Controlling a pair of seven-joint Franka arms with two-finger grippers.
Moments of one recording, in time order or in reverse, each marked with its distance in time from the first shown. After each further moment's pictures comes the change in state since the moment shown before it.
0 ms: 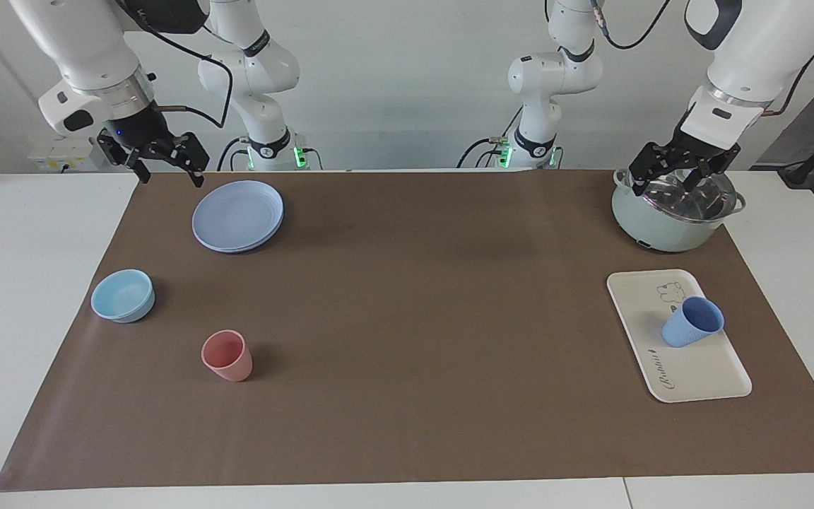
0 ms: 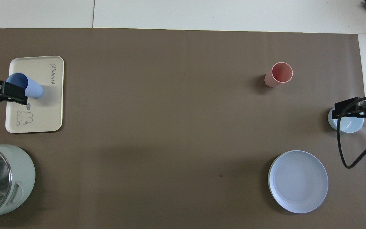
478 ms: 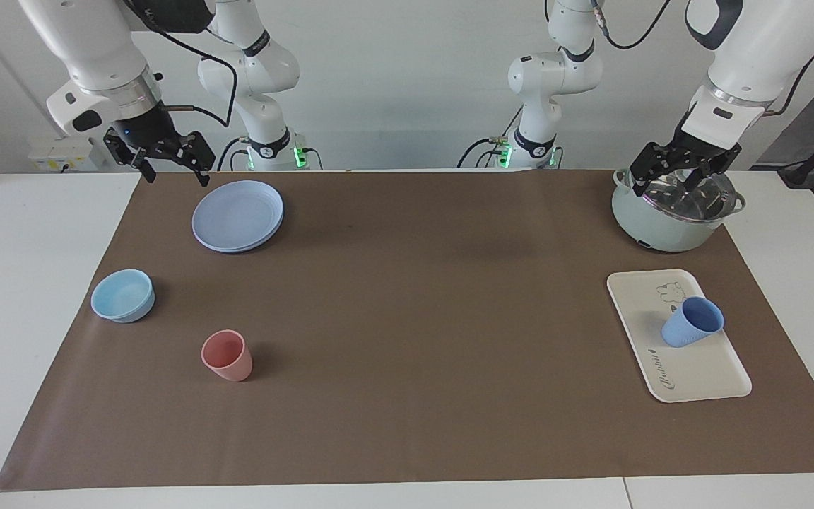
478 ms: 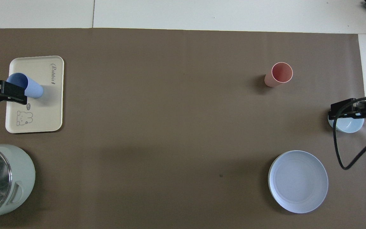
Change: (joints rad) left arm 0.000 0.000 0.000 0.000 0.000 0.003 0.000; right arm 0.017 0.000 -0.002 0.000 -0.001 -0.003 0.005
